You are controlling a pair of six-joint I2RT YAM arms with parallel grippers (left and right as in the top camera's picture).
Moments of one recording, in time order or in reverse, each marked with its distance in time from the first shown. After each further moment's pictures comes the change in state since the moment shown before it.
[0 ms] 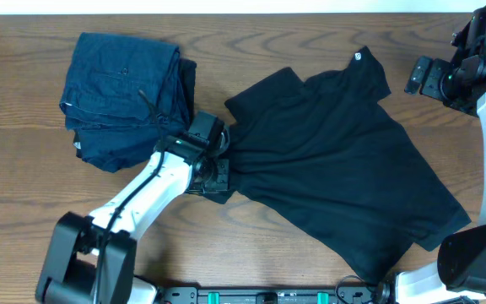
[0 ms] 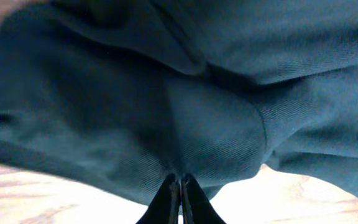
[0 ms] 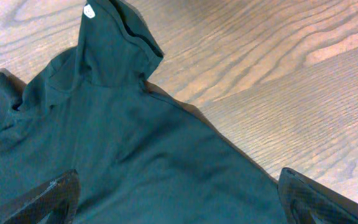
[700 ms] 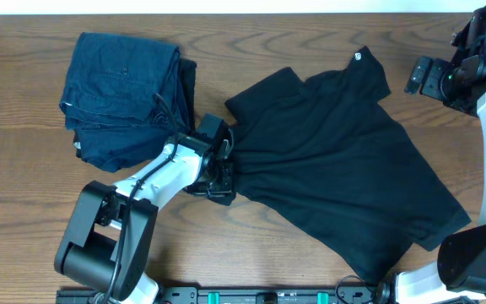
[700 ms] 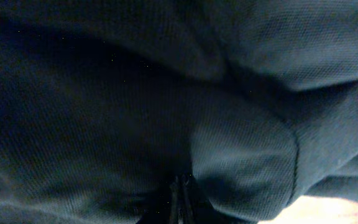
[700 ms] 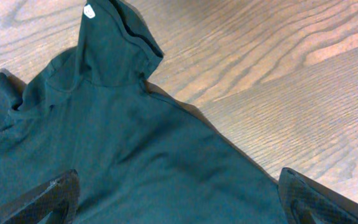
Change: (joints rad) left arm 0.000 0.143 0.006 0.013 0.066 -0.010; right arm 0.000 0.000 0.000 0.000 0.000 0.000
